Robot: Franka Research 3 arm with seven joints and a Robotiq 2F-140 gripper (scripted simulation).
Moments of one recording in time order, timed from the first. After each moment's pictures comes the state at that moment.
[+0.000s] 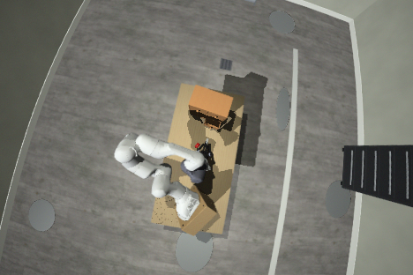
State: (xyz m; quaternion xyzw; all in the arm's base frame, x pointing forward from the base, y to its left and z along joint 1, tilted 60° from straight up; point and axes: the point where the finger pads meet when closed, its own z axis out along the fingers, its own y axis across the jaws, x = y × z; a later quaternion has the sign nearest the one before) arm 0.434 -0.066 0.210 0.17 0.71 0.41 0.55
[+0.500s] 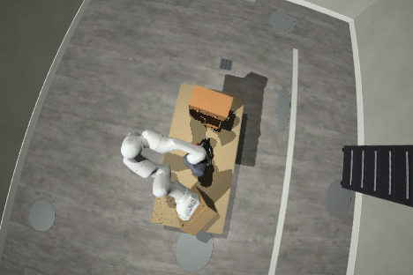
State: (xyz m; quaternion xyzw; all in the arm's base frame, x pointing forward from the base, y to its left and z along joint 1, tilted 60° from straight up) arm 0.483 -0.031 0.206 0.17 0.71 0.42 0.54
